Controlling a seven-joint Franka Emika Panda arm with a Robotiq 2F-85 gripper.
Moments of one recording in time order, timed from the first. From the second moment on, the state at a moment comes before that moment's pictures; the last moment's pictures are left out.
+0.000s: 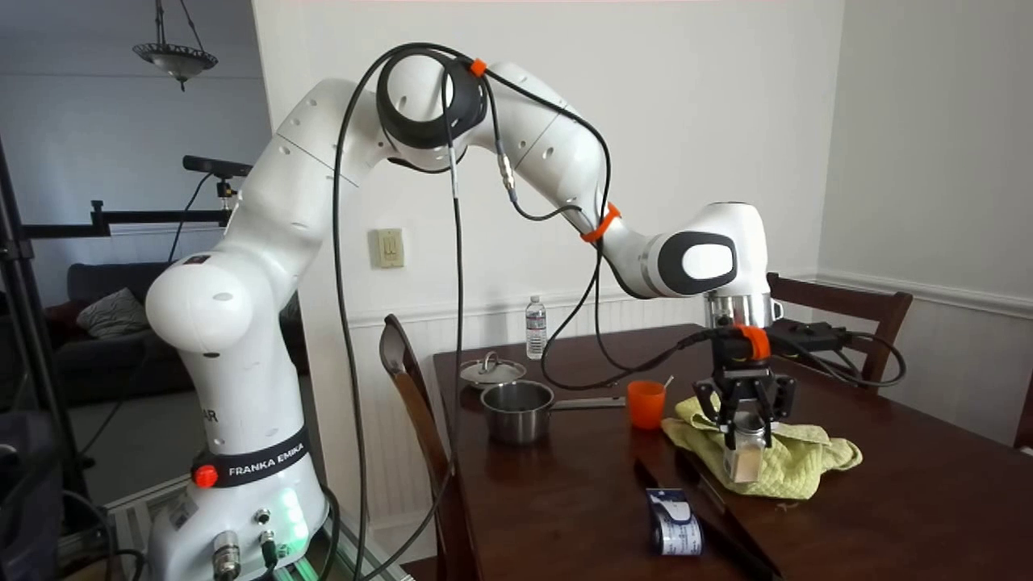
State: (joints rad) arm -0.50 0.65 -0.21 -1.68 -0.09 2.37 -1.28
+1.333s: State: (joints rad) arm -0.52 0.75 -0.28 -1.60 -0.15 2.29 -1.12
